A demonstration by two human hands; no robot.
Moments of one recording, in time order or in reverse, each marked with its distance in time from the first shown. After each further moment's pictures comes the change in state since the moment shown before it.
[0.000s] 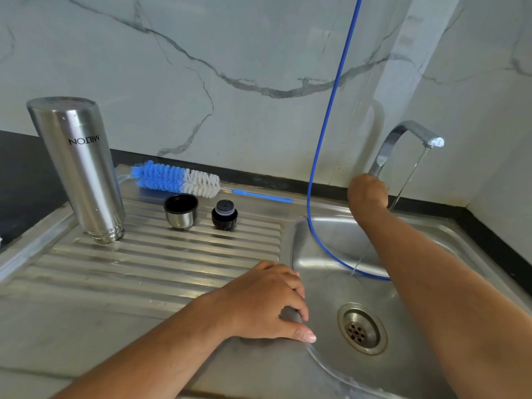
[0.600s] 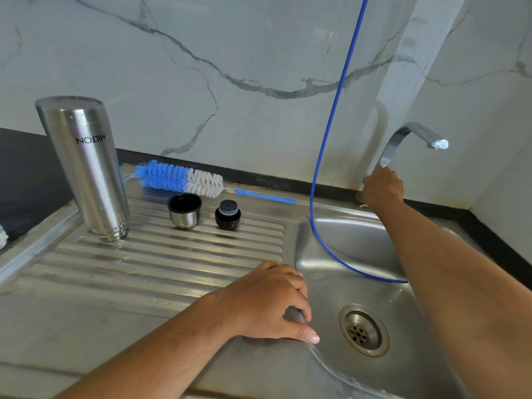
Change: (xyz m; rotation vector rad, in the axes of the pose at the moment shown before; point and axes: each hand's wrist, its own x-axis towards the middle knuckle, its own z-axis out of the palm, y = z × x) left_hand -0.001 0.002 0.000 -0.011 0.018 -0.005; right_hand 0.019 0.024 -0.009 0.236 -0.024 0.068
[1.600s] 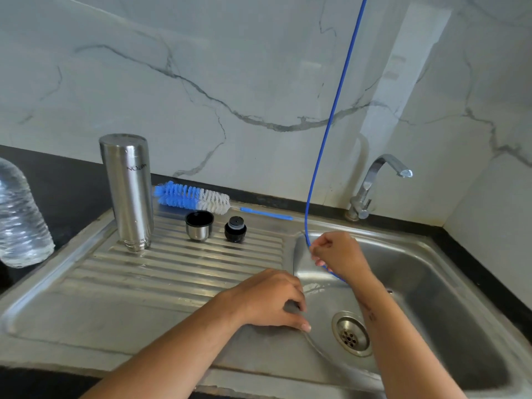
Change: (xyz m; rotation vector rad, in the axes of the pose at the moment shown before) left_hand -0.004 0.009 -0.011 0.043 0.029 0.009; right_hand -0.201 -0.036 -0.049 0.748 -0.291 -0.084
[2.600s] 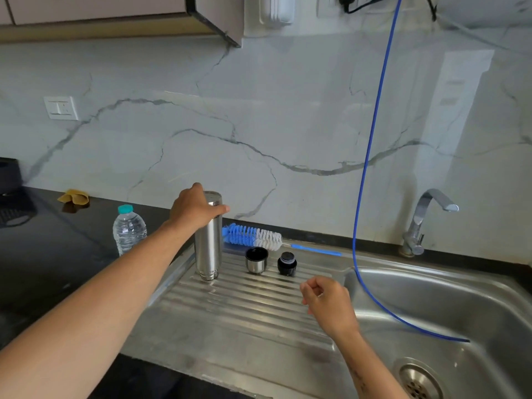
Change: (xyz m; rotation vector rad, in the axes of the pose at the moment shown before) left_hand -0.119 -0.087 -0.234 0.051 0.757 -1.019; right_hand -0.075 -0.053 0.078 0.220 -0.034 -0.277
